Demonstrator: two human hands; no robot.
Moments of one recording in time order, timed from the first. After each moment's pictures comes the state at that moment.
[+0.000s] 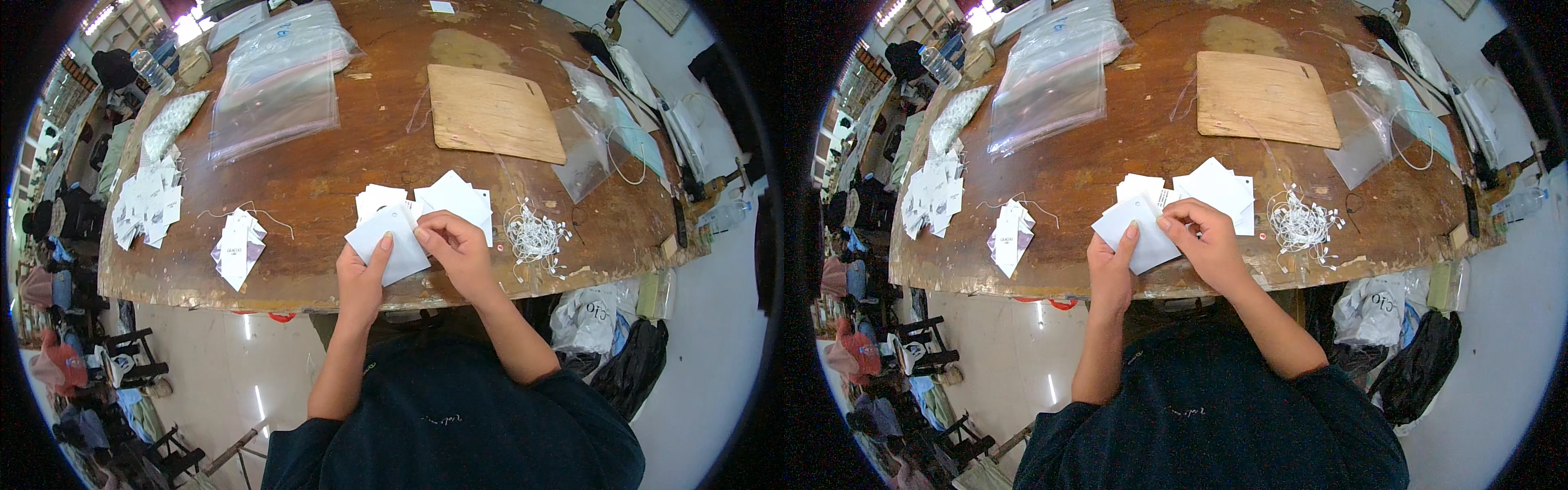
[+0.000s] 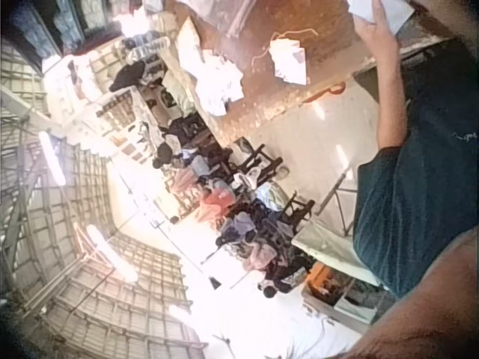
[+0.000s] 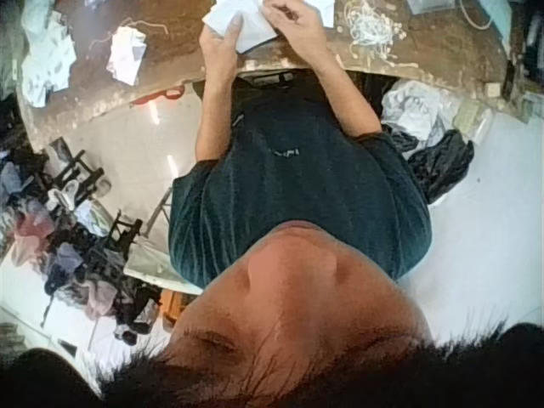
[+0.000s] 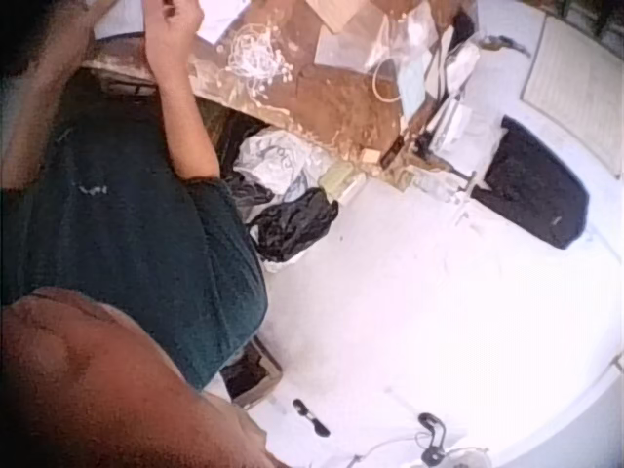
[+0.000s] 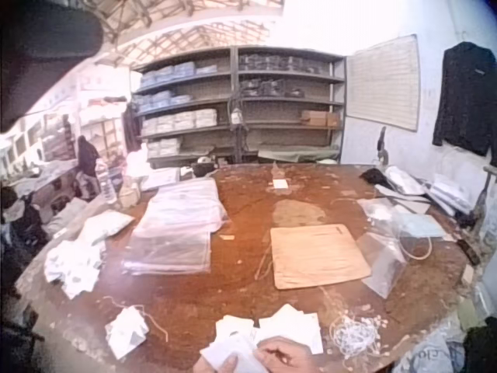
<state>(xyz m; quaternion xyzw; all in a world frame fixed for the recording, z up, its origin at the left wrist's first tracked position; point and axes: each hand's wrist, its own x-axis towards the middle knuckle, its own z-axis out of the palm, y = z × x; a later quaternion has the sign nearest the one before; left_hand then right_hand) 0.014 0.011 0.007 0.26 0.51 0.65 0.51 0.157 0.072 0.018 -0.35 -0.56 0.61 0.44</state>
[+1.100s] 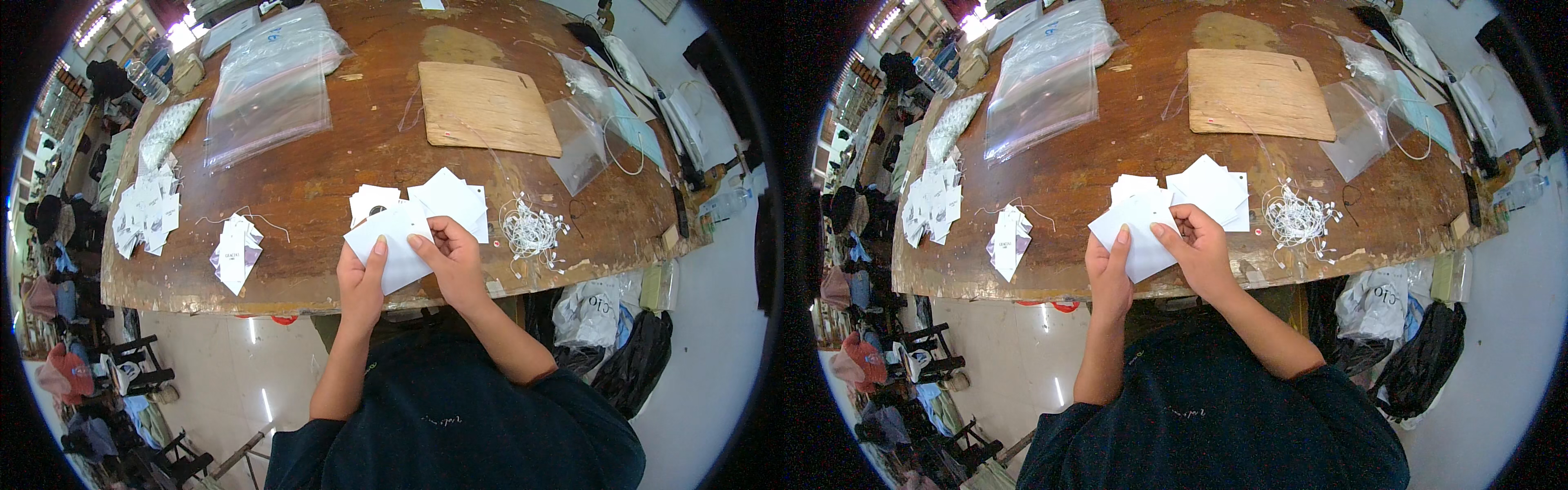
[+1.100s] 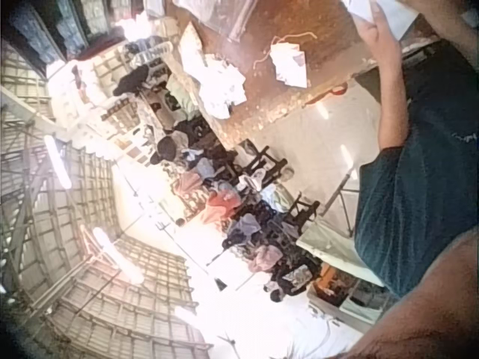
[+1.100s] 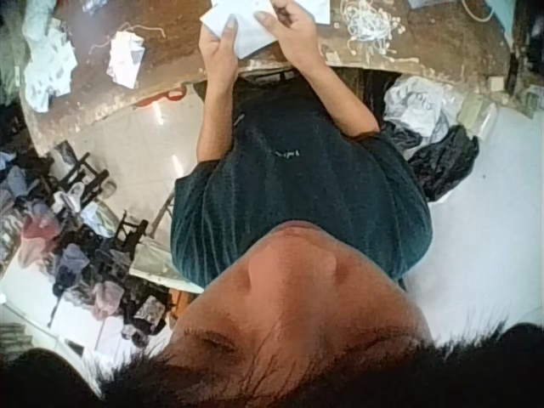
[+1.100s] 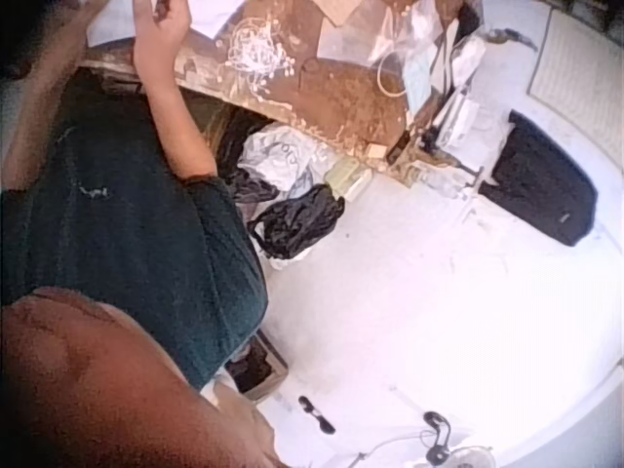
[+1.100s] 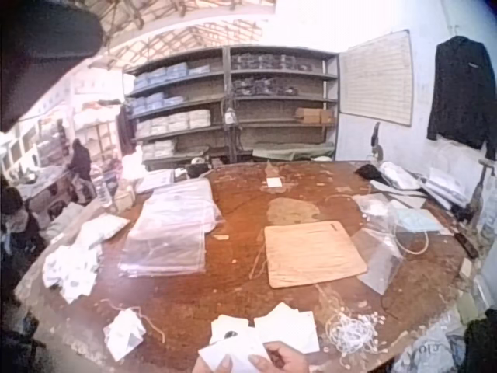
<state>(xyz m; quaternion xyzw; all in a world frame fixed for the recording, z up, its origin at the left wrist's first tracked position) 0.024 0.007 0.008 0.28 0.46 0.69 0.48 0.152 0.055 0.012 -0.35 -0.48 0.65 0.47</state>
